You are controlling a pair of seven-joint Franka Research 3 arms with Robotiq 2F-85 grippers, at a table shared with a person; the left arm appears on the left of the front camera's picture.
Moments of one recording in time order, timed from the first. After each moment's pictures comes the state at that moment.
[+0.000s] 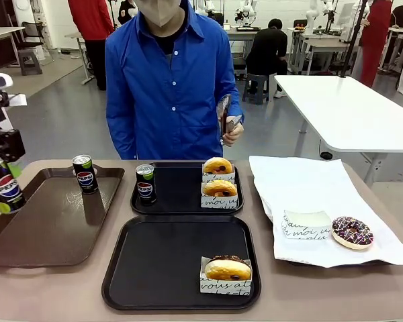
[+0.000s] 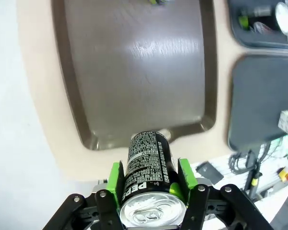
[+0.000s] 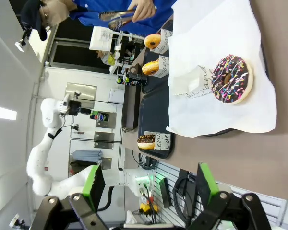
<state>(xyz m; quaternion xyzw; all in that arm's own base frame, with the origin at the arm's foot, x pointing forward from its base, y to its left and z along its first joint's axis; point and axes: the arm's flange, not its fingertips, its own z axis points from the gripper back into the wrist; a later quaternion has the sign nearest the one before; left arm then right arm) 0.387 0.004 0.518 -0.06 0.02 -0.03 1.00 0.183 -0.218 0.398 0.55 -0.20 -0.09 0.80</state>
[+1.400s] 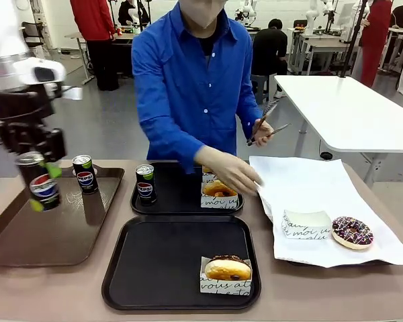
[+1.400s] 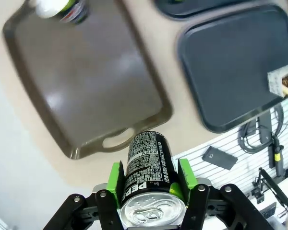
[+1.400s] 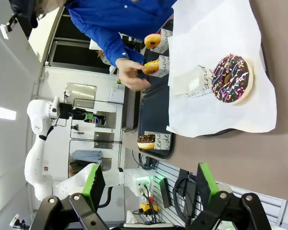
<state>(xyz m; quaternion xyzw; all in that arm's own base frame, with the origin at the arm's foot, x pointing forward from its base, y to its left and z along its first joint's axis) 0.361 -0.151 0.549 0.00 0.01 -0.21 0.98 0.183 -0.218 0.398 0.55 -0.20 -0.09 0.80</state>
